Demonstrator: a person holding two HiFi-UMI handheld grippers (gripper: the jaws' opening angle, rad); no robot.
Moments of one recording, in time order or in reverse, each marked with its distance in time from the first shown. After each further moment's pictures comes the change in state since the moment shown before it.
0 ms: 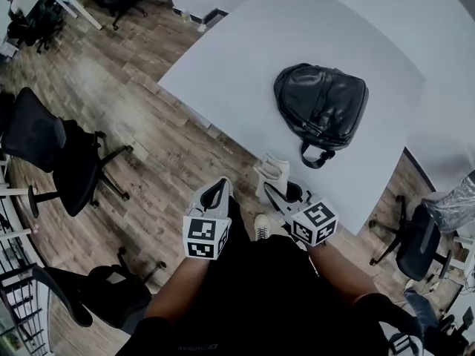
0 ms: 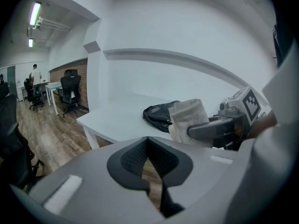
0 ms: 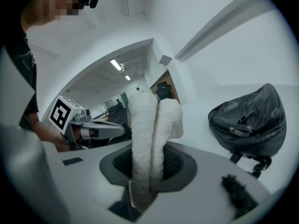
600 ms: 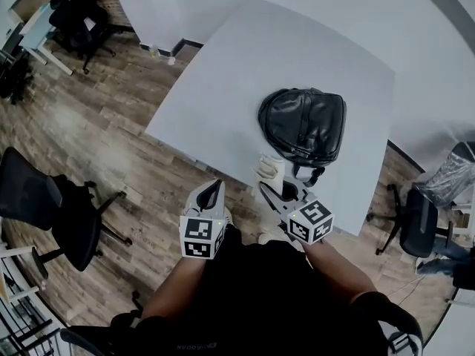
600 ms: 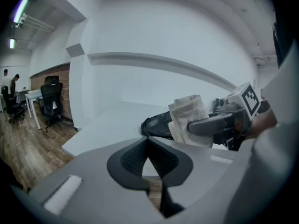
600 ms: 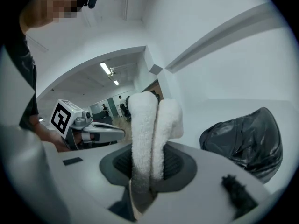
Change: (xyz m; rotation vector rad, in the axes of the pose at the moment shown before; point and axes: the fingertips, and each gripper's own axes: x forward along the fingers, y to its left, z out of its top) left arm 0.051 0.057 0.085 0.110 -0.045 -0.172; right arm 0.043 -0.030 0.089 0.002 -0.091 -0.181
